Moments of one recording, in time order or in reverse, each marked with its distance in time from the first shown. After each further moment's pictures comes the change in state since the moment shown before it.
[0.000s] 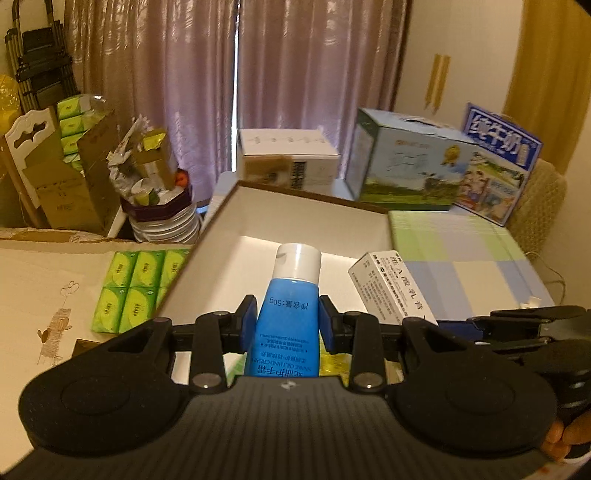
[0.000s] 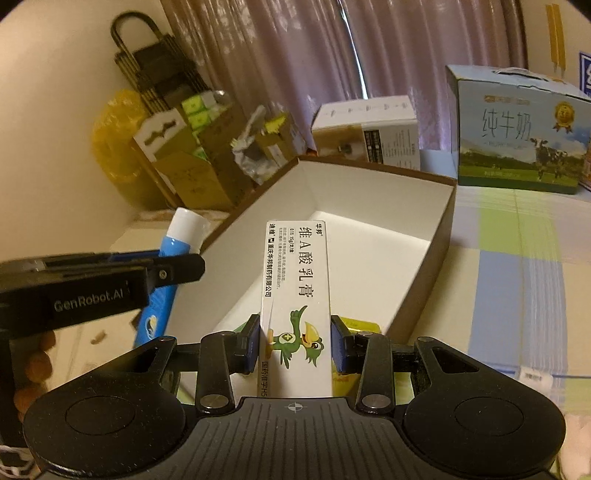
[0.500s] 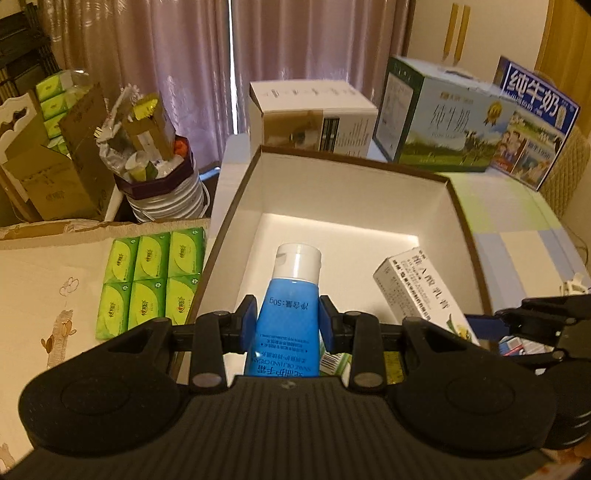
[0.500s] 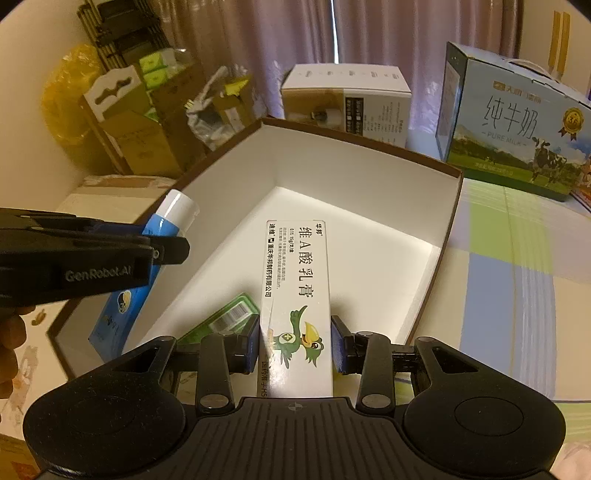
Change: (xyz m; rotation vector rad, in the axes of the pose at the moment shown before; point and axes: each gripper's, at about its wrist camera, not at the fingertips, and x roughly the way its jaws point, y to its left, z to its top) left arm 0.095 0.040 0.024 0.070 0.154 0.011; right arm 0.076 -0.002 0.015 -0.045 0.100 -0.185
